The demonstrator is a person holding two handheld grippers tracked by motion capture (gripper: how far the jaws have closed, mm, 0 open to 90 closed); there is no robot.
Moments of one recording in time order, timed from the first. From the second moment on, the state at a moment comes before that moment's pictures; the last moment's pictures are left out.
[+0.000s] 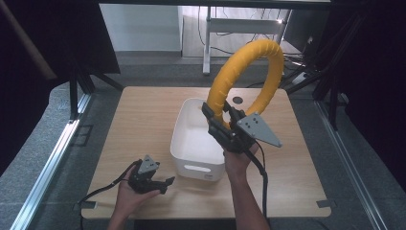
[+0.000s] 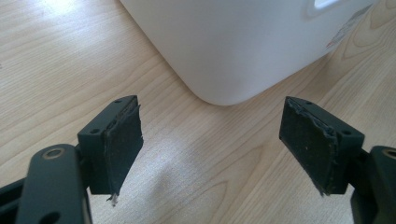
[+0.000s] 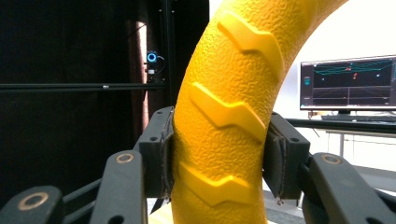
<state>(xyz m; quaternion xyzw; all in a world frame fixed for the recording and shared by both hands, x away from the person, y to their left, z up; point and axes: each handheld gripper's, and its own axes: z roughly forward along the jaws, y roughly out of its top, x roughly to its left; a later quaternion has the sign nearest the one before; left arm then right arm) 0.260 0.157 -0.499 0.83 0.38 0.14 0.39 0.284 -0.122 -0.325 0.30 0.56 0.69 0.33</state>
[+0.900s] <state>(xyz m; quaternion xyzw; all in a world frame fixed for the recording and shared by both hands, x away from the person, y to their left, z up) 0.261 0.167 -0.500 0.82 0.40 0.14 0.40 0.300 -0.064 -0.342 0.30 0.58 0.70 0.28</state>
